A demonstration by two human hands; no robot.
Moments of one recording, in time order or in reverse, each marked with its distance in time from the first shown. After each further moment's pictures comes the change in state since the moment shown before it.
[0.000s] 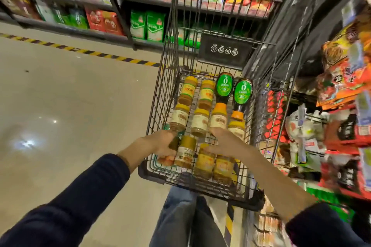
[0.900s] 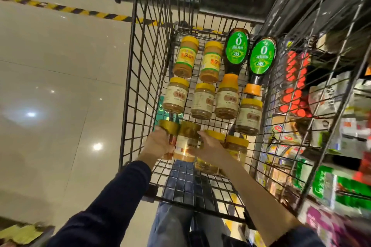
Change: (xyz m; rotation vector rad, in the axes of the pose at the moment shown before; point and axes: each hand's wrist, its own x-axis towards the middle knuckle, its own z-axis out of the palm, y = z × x) left_hand 0.116 -0.039 0.107 -0.366 0.028 -0.585; right_hand 0.109 0.033 0.123 0.671 -0.128 0.214
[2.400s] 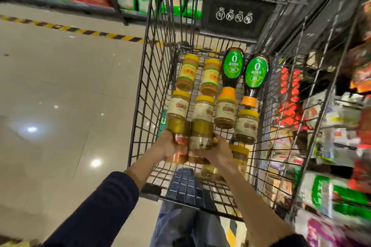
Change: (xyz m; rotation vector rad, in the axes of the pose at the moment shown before) left_hand -0.062 0.023 -0.044 -0.558 -0.181 0.185; right_hand -0.033 -0.011 -0.005 0.377 0.344 -0.002
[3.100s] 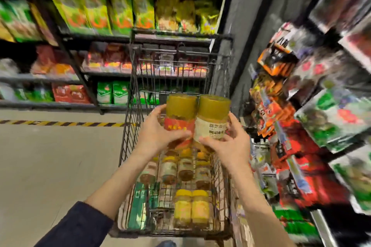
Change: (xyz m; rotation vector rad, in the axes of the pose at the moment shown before) left_hand -0.236 0.181 -0.011 -0.009 0.479 0.885; right_hand -0.210 -0.131 -0.144 0.393 0.525 -0.741
